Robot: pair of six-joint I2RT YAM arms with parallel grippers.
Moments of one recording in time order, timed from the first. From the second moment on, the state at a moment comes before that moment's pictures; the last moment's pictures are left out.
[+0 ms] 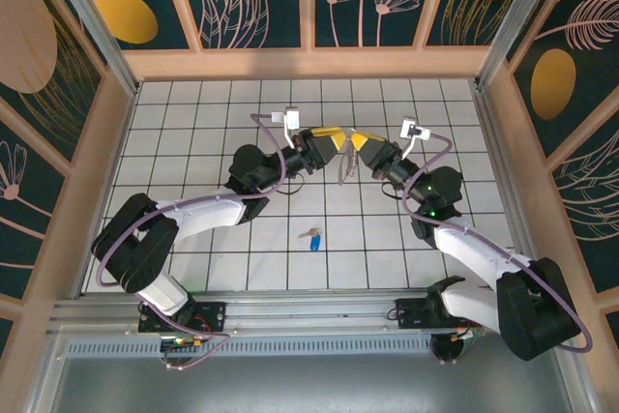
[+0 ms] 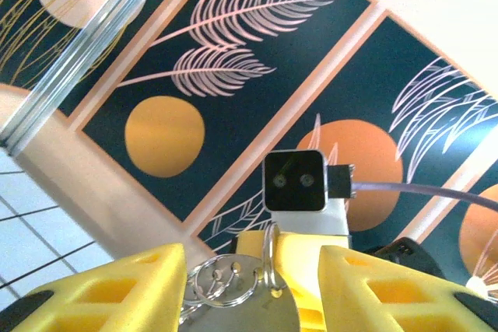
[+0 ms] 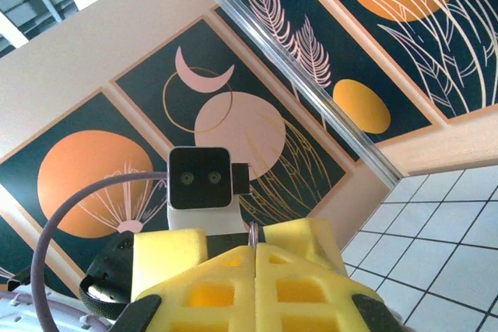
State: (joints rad) left arm -0.75 1.61 0.86 1.11 0.43 -0.92; right arm 0.41 1.13 0.47 1.07 -0.55 0.99
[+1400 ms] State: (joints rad) left arm -0.75 1.59 0.90 0.93 0.36 -0.79; right arm 0.41 1.27 0.52 1.06 -0.57 0.97
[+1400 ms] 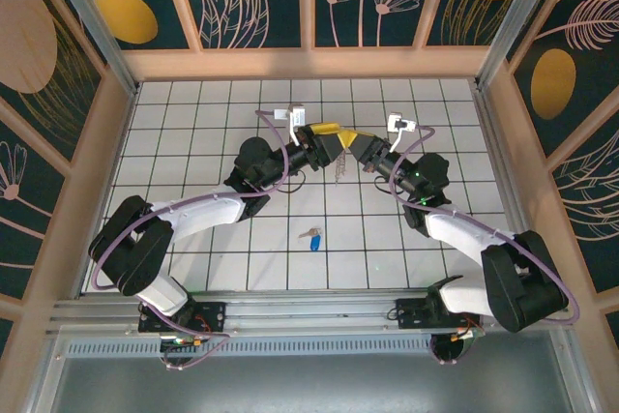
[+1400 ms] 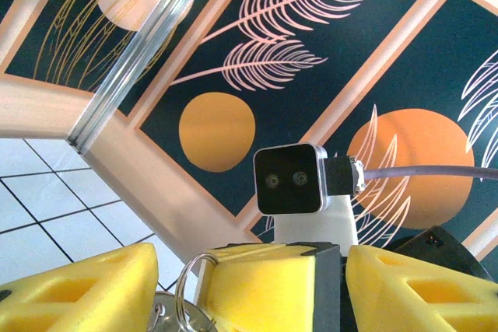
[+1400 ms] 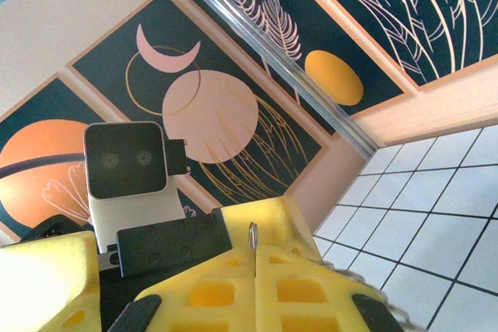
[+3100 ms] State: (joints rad) left arm -0.75 1.56 0.81 0.90 0.23 -0.74; right arm 0.35 1.23 0.44 1.00 -0.54 0.96
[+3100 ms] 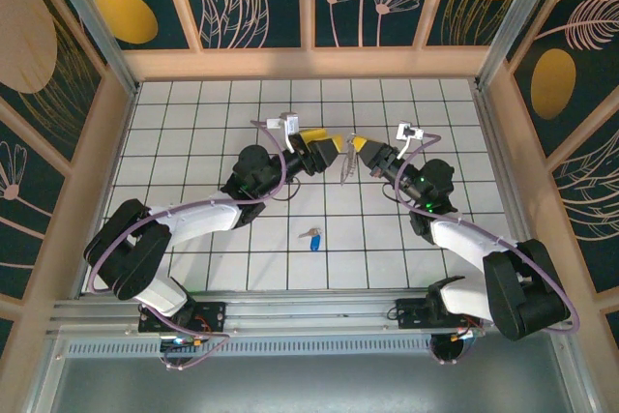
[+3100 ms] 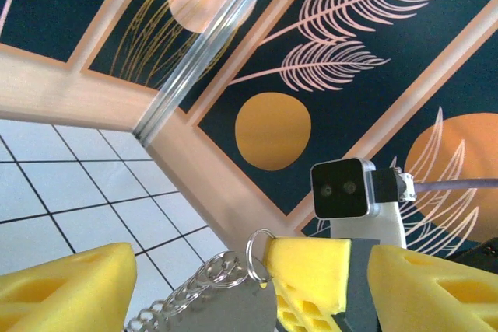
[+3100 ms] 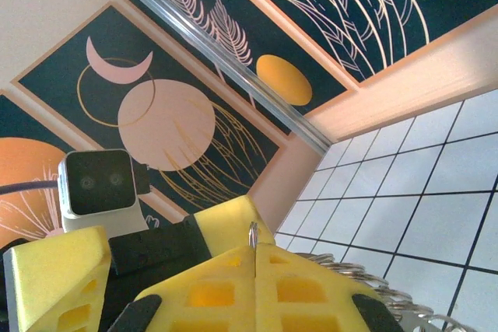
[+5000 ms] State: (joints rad) left arm -0.74 1.63 0.79 0.97 0.42 -0.78; right arm 0.36 1.18 0.43 1.00 -0.63 0.97
